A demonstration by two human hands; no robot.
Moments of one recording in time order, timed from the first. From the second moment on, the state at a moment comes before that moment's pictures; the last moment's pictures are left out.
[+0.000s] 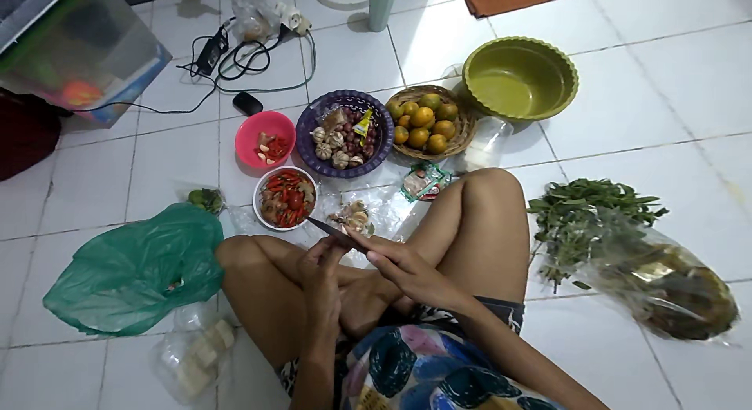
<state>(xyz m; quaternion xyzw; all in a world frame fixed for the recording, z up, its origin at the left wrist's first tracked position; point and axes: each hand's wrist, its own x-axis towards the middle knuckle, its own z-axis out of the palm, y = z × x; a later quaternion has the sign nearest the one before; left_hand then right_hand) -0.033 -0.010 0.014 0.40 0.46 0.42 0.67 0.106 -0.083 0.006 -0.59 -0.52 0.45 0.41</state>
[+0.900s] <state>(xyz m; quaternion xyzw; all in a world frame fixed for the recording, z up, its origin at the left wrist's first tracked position) -0.033 -0.013 0.023 0.41 0.48 0.42 0.65 0.115 -0.079 0.005 -0.61 -0.49 0.44 0.45</state>
